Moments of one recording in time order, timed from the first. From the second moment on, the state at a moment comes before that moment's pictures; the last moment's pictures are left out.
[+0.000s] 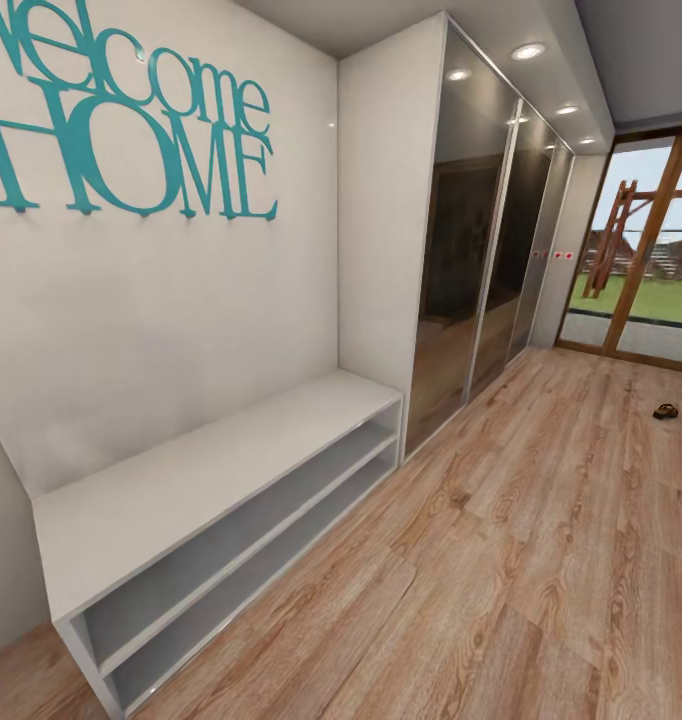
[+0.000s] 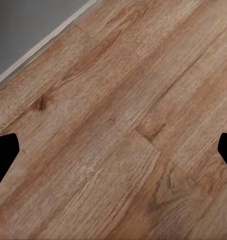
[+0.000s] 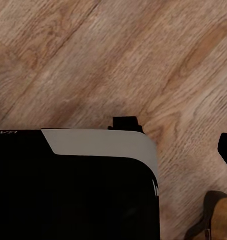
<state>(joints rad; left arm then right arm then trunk) 0.00 0.00 -0.01 -0.63 0.00 -0.12 0.00 0.00 0.00 -0.02 -0.31 -0.01 -0.01 0.00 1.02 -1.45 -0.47</state>
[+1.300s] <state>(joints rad) 0.00 0.00 -0.01 -0.63 0.00 -0.12 0.00 0.00 0.00 -0.03 -0.31 -0.01 -0.01 0.00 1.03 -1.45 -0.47</state>
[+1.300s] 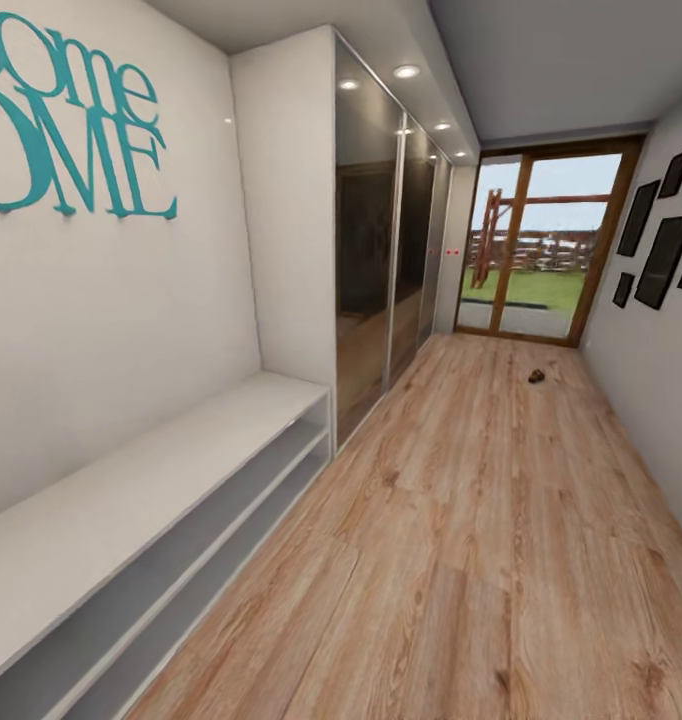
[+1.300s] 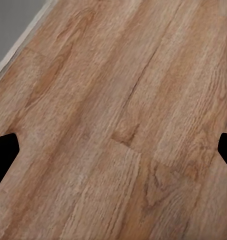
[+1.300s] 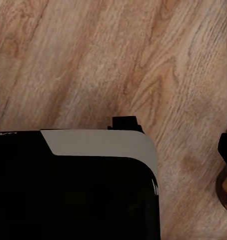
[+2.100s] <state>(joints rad) 0.00 0.00 -0.01 -0.63 0.00 -0.12 0.00 0.00 0.00 -0.03 -0.31 -0.01 -0.01 0.00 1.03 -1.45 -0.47</state>
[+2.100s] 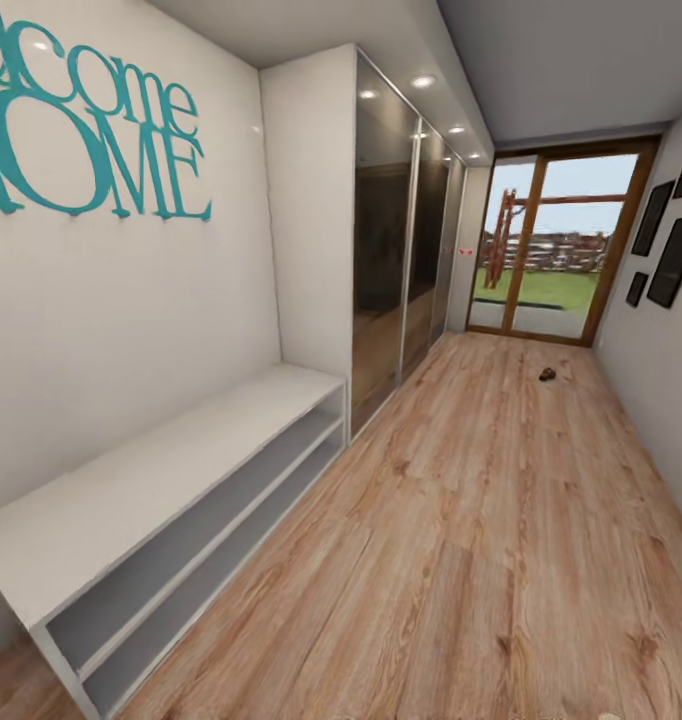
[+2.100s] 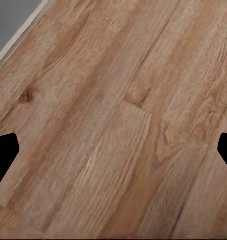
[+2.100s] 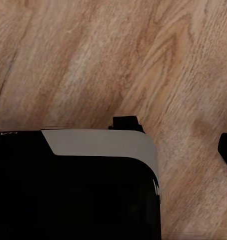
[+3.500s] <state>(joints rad) -0.06 -0.02 -0.02 -0.77 -0.03 -0.13 0.00 0.00 -0.01 -0.22 -0.33 -0.01 -0.01 -0.01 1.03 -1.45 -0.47</state>
